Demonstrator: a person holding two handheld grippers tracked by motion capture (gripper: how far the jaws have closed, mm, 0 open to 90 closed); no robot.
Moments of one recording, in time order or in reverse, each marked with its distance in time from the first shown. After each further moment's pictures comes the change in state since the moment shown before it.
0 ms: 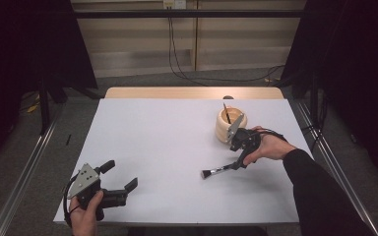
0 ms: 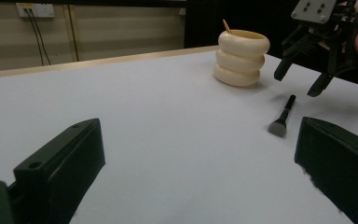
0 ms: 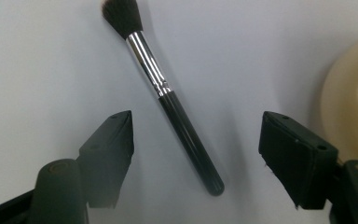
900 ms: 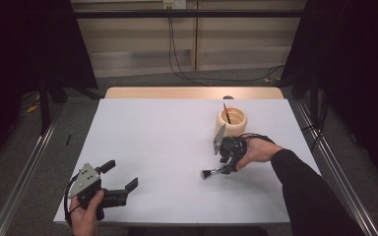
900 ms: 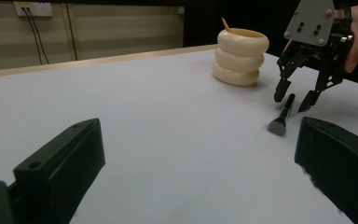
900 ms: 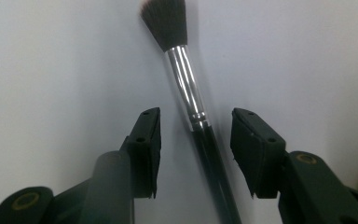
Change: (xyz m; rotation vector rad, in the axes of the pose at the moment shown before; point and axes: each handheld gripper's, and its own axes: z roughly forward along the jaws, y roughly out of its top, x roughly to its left) left arm 0.000 0.000 0.001 0.005 -0.004 -0.001; right arm 0.013 0.026 0.028 0.085 0.062 -0.190
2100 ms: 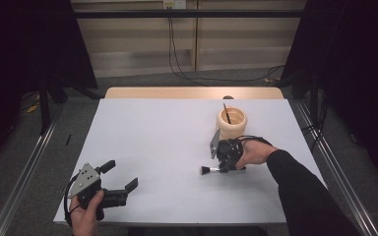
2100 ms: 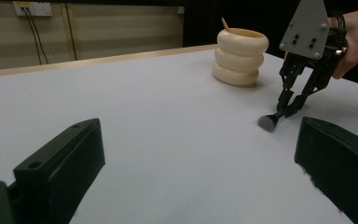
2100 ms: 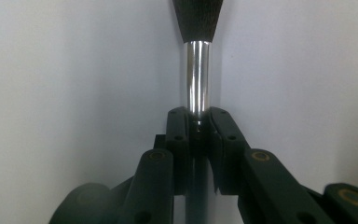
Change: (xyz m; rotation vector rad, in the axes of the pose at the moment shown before) left arm 0.000 0.000 0.000 -0.001 -0.001 0.000; right arm 0.000 0.006 0.010 0.049 -0.004 -0.056
